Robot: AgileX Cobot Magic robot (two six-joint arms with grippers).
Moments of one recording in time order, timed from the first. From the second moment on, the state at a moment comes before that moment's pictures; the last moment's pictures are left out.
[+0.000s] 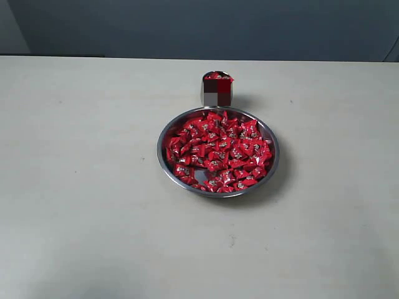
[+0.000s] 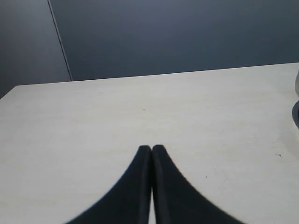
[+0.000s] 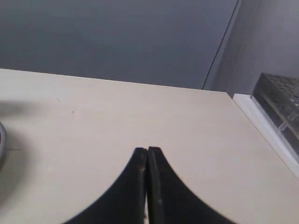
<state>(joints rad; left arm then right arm) 0.12 0.00 0.01 0.03 0.24 0.03 0.02 0.27 -0.09 -0.08 0.11 -0.09</state>
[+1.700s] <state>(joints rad) 0.12 0.00 0.01 0.03 0.24 0.03 0.02 0.00 0.00 -0.02 0.28 -0.09</state>
